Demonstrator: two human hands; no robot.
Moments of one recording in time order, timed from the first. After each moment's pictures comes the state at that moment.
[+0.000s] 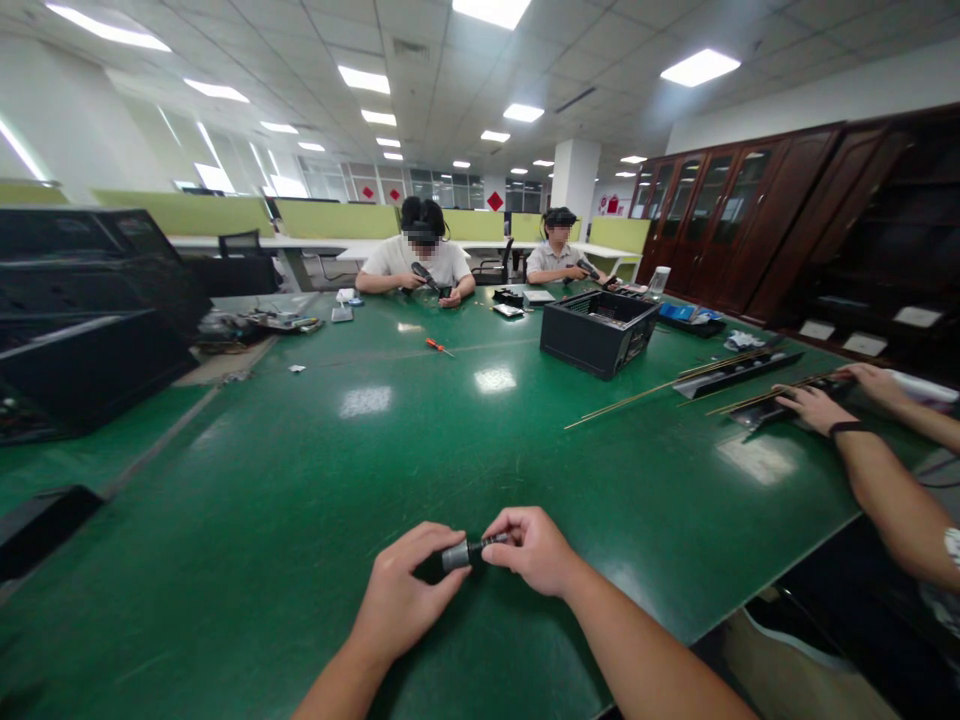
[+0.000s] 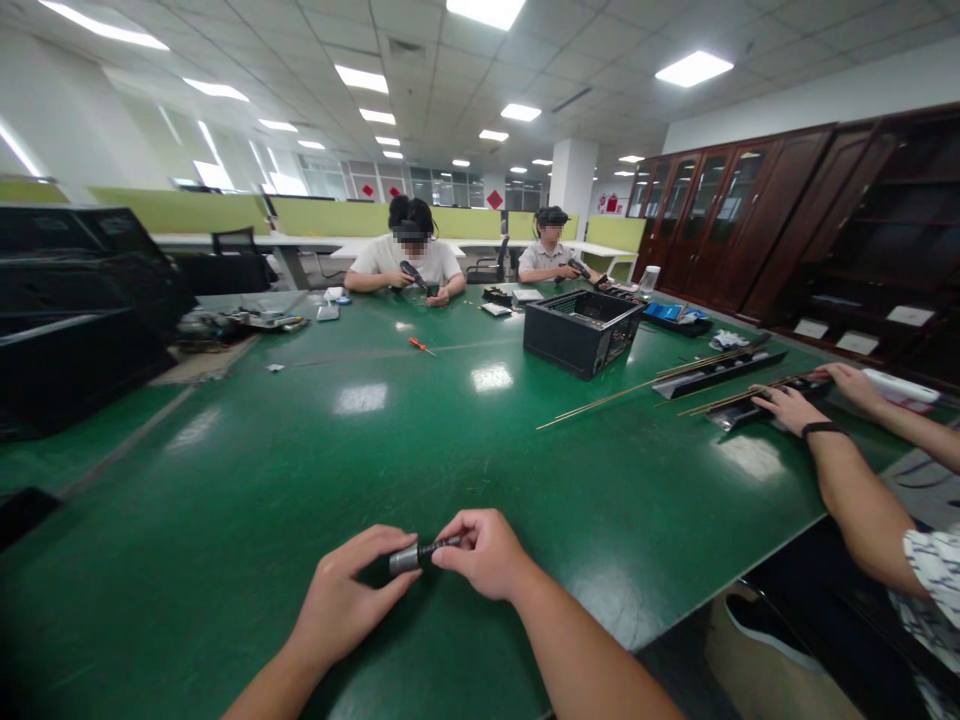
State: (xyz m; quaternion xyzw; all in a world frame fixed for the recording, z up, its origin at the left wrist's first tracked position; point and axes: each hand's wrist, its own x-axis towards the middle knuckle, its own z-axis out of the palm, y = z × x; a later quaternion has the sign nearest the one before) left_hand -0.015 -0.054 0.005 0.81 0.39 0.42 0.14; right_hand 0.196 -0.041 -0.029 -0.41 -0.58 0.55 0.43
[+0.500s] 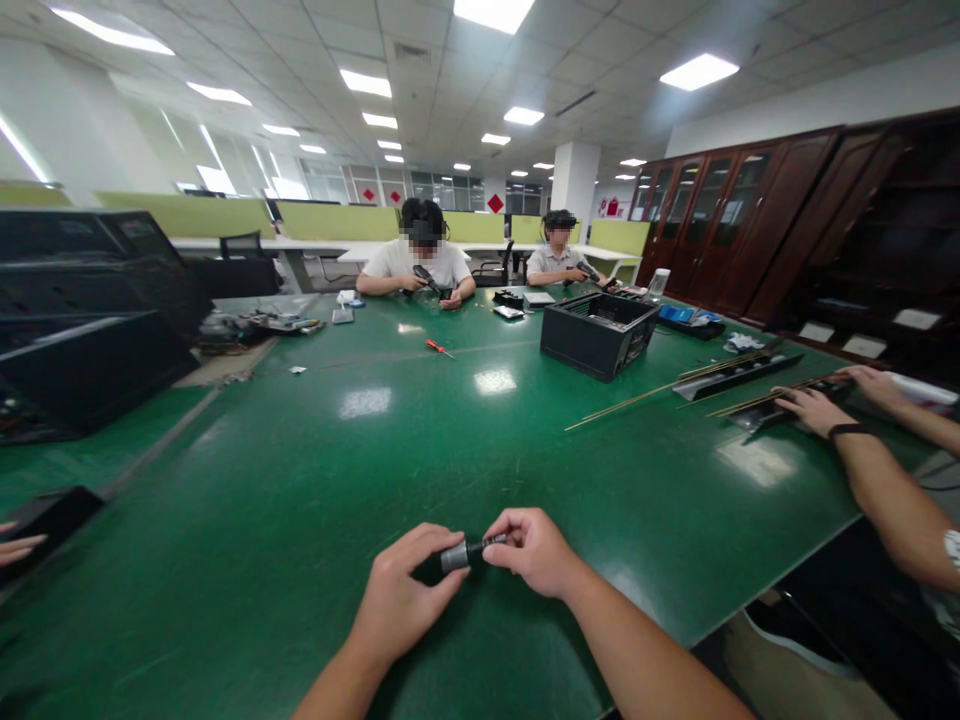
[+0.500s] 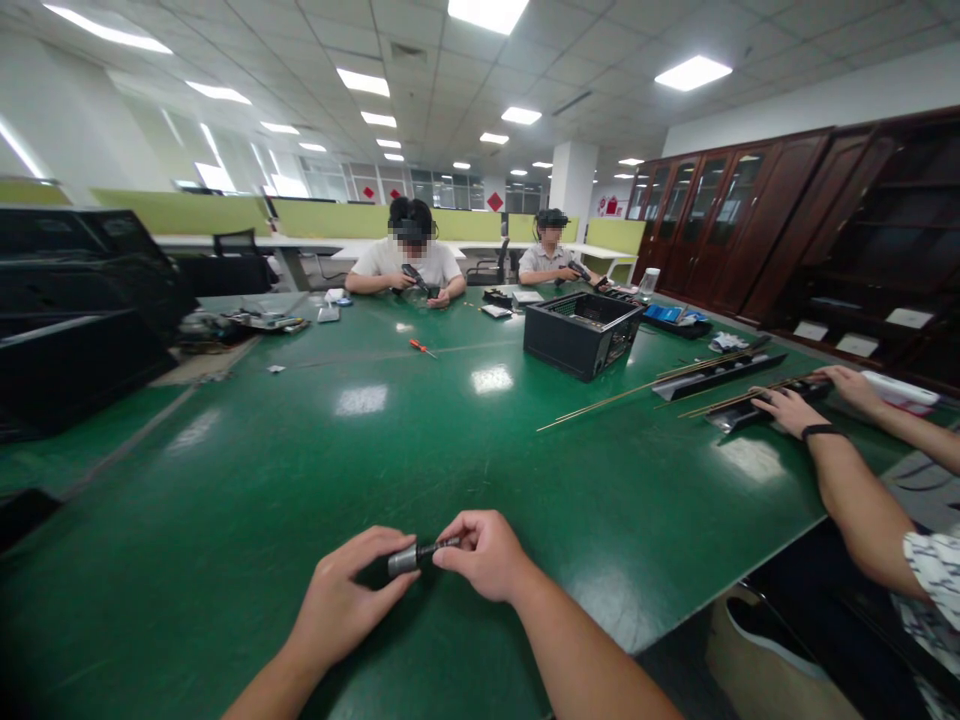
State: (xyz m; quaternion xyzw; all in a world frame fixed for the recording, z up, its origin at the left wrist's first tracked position) left_hand -0.014 -0.055 0.007 0.81 0.39 0.42 0.13; right_hand 0.197 -0.040 -0.028 -0.42 -0.58 0.55 0.43
